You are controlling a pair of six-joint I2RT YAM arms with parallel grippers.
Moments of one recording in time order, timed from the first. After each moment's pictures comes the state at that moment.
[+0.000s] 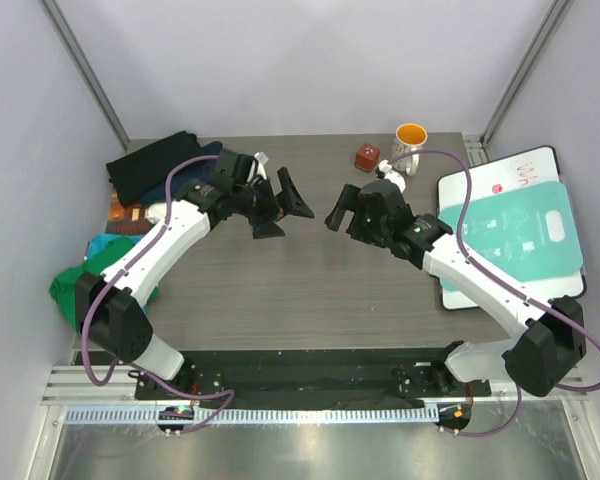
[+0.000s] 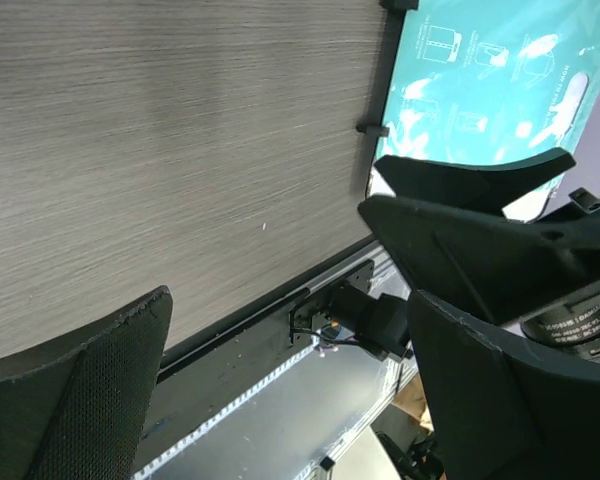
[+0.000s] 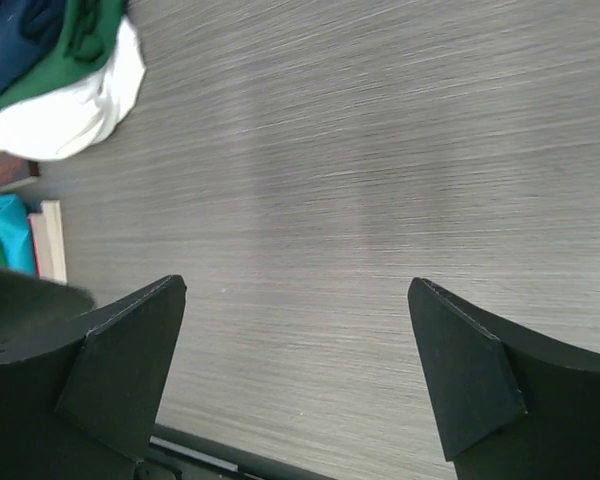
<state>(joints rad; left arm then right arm) -0.49 1.53 1.40 -0.65 0.46 -0.87 0.63 1.31 1.11 -0.46 0.18 0.81</state>
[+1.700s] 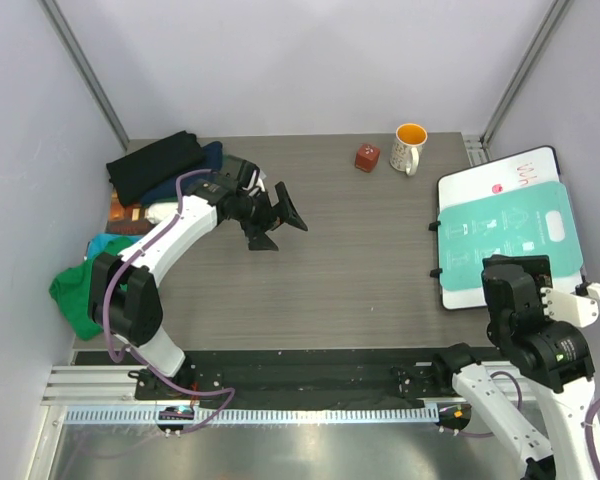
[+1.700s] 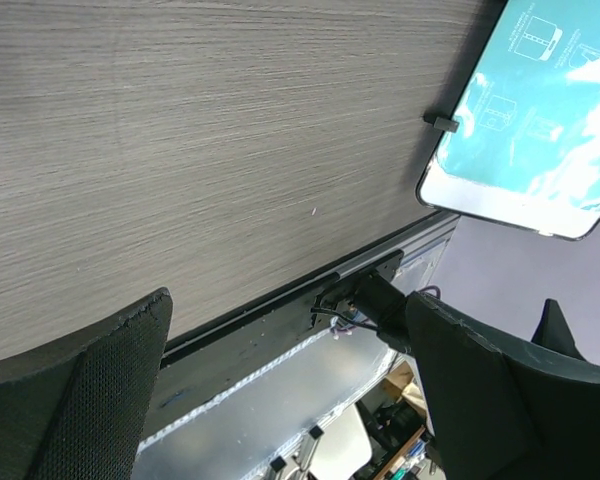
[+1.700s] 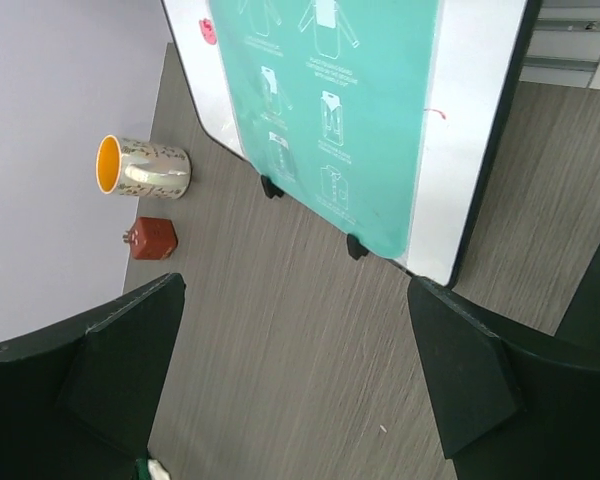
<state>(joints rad) -0.44 1.63 1.36 -0.72 0.50 -0.84 0.33 0.50 1.05 -1.36 0.85 1.53</state>
